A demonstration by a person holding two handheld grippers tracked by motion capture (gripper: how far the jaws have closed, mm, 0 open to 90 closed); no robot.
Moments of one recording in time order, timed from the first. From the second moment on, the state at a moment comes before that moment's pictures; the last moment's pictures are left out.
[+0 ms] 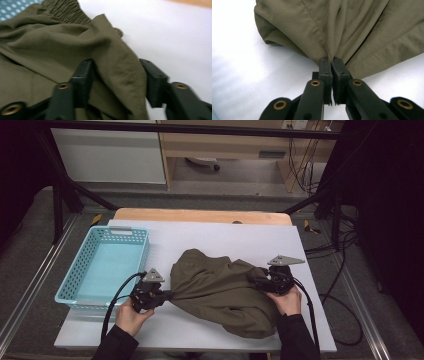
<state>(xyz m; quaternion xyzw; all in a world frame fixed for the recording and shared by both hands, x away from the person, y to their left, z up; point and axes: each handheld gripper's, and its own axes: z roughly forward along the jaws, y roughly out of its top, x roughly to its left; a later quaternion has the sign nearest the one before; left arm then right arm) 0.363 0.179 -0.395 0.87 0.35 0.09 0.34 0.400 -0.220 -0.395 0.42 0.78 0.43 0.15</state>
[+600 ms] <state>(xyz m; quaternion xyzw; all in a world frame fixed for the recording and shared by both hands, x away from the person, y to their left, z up) 0.364 0.182 -0.393 0.86 0.37 0.09 0.35 0.369 -0.182 -0.370 0.35 0.79 0.49 0.09</state>
